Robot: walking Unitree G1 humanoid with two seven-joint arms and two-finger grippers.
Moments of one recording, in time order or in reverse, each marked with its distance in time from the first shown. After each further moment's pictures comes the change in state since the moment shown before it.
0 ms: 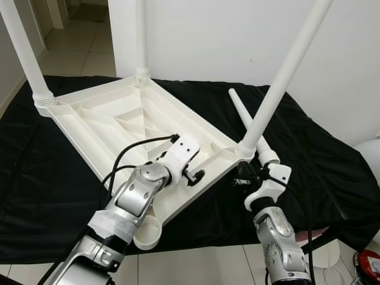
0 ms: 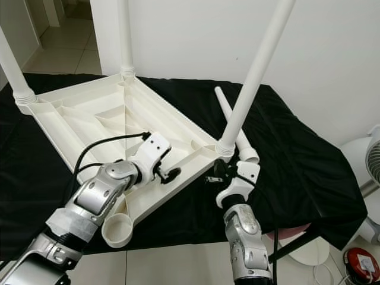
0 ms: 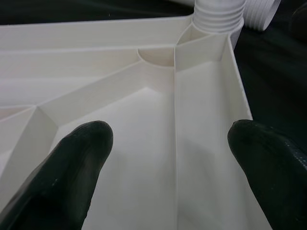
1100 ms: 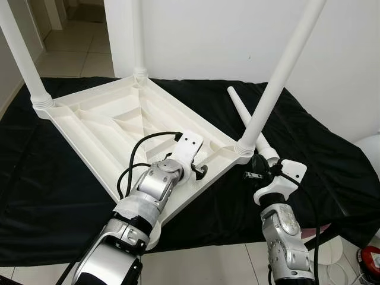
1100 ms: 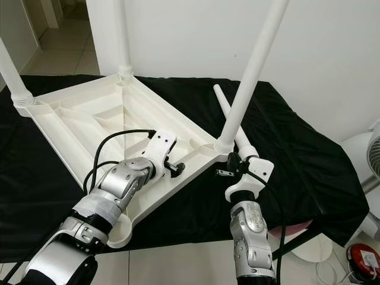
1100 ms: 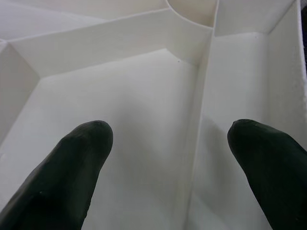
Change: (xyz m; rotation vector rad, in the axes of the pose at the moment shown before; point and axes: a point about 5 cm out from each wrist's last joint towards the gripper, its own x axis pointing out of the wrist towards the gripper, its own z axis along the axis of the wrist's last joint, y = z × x) left arm 0.035 -0.001 -0.014 -0.197 0.182 0.128; right arm -0.001 -0.011 0.016 -0.032 -0.097 -0.123
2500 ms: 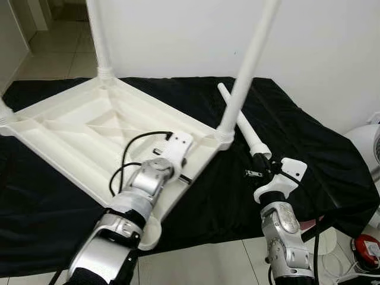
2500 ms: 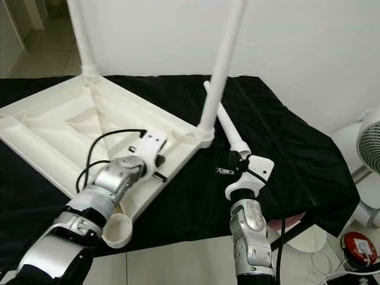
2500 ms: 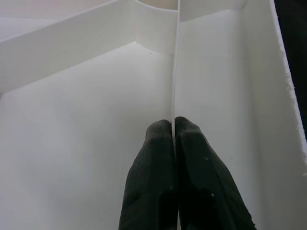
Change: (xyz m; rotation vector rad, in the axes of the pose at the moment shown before) left arm -0.006 0.043 -0.010 -0.006 0.018 0.125; right arm 0.002 0.001 0.002 -0.008 -0.007 -0.006
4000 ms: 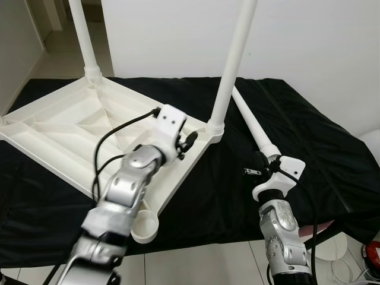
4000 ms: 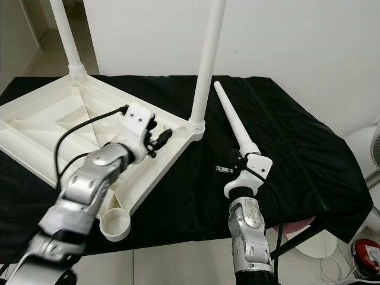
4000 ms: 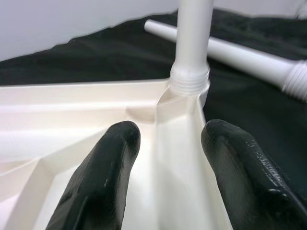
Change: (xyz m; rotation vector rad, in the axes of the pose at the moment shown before) left arm -0.062 0.009 0.027 0.055 -0.392 -0.052; right arm 0.004 0.002 -0.002 -0.010 -0.003 -0.003
